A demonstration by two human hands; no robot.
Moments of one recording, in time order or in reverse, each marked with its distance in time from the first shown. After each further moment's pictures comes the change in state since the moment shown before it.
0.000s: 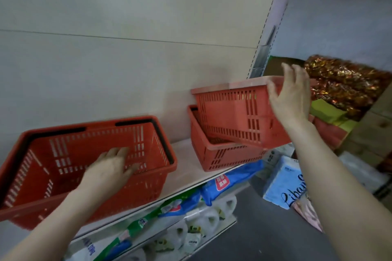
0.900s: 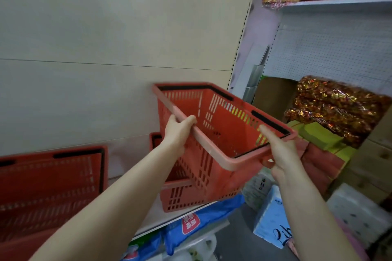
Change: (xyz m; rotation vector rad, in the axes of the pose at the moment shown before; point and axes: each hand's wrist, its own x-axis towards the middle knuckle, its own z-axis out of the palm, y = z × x) left_hand 0.181 0.336 -0.034 -1.567 -0.053 -0.296; right_hand 0.045 0.132 0.039 1.211 -0.307 0.962
